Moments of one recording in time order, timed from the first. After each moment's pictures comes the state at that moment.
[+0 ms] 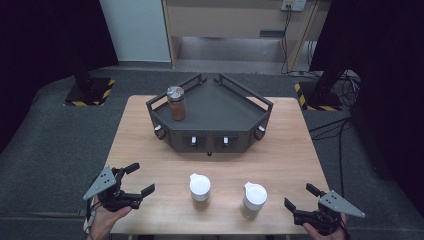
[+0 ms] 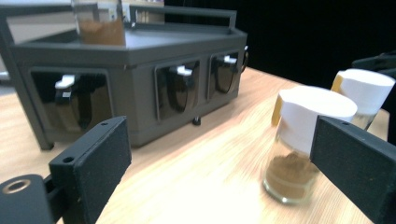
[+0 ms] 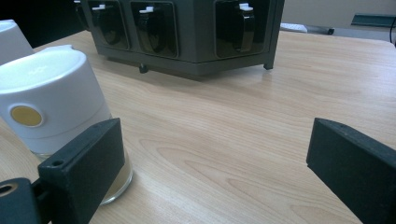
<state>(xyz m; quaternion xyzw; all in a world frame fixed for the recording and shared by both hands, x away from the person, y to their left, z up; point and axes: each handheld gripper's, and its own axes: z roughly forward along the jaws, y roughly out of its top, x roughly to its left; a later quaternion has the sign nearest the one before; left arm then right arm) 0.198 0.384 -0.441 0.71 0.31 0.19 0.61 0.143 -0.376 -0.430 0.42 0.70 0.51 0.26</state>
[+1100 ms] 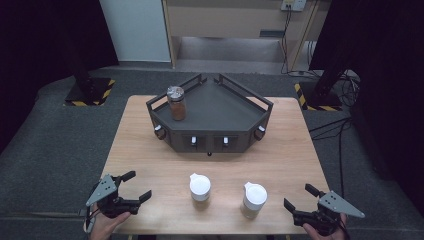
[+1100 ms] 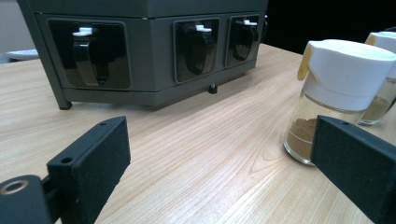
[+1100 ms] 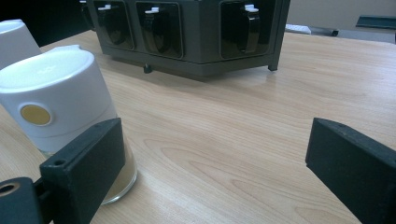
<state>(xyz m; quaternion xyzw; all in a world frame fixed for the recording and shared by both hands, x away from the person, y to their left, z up) 0.192 0.389 -0.460 0.72 0.33 0.20 0.58 0.143 -0.376 -0.429 0.42 0.71 0.51 0.25</state>
